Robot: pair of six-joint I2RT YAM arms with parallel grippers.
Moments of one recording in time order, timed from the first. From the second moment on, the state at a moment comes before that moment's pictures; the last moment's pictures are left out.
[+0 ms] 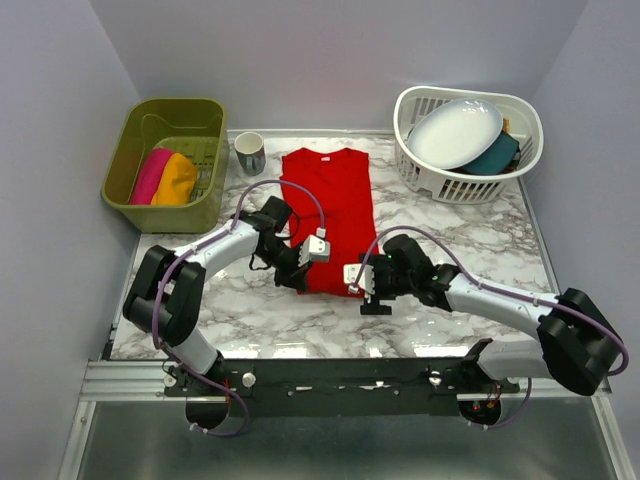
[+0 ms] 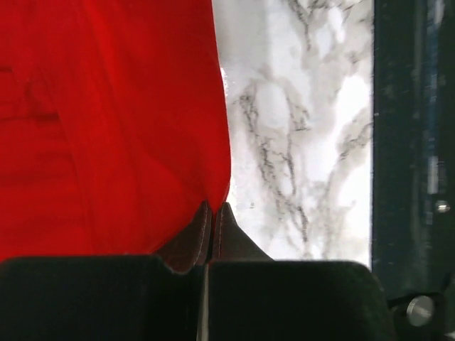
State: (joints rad) left arm -0.48 1.60 1.00 -0.75 0.81 0.94; right arm 0.76 1.27 0.60 -0.13 -0.36 -0.83
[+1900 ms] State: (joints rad) left arm -0.75 1.10 0.40 0.07 0.26 0.61; right arm 0.81 1.47 0.73 -0.17 -0.24 -0.78
